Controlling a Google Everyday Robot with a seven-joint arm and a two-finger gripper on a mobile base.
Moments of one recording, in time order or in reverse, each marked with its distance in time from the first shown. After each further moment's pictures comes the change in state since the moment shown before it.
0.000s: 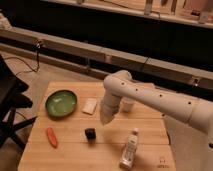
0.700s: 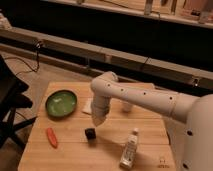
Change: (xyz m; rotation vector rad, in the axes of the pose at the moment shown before) arm -0.030 -0.018 0.034 -0.061 -0.021 -0.101
